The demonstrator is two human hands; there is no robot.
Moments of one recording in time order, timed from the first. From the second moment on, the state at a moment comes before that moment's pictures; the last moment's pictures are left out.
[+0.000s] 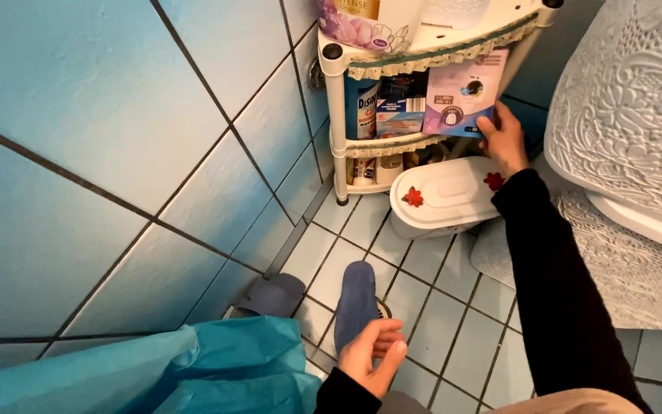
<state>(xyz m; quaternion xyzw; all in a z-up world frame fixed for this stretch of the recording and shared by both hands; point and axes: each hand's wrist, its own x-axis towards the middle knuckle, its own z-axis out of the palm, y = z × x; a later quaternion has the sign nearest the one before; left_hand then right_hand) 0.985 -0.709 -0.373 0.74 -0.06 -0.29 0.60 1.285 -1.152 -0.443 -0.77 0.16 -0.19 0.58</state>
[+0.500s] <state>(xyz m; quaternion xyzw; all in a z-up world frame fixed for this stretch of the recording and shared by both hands) 0.991 -0.712 -0.363 0.75 -0.02 -0.34 0.56 1.297 -1.100 -0.408 -0.84 0.17 -0.24 0.46</state>
